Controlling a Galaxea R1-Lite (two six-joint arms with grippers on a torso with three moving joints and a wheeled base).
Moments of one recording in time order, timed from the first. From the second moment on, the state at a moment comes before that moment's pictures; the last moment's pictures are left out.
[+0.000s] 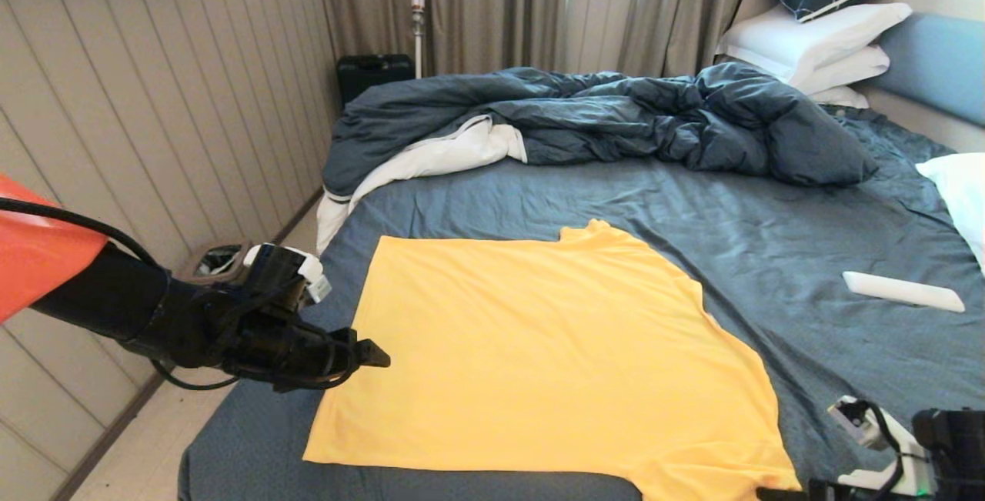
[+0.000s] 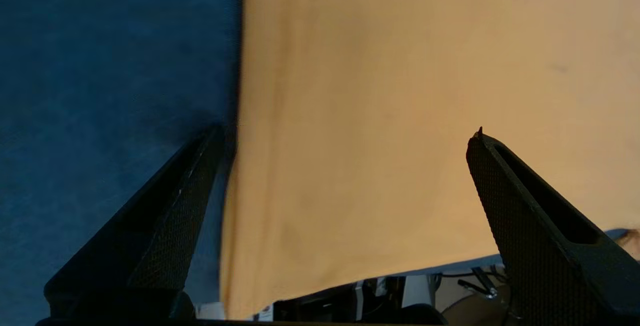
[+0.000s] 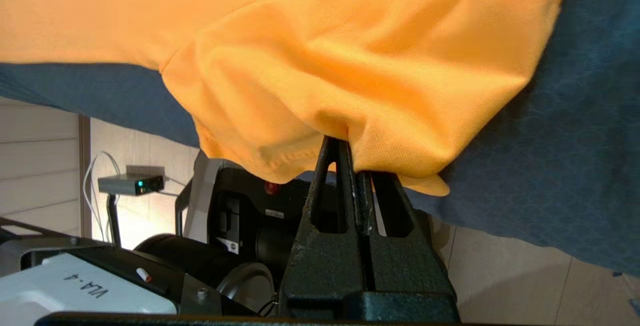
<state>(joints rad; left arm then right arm) -0.31 1.97 -0.91 -0.09 -0.23 -0.43 -0.18 1.68 -0.01 -0.77 0.52 0.10</state>
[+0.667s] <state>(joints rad) -0.22 1.86 -0.67 -0.29 -0.21 -0.42 -0.21 1.69 -0.08 -0.77 0.51 0.18</state>
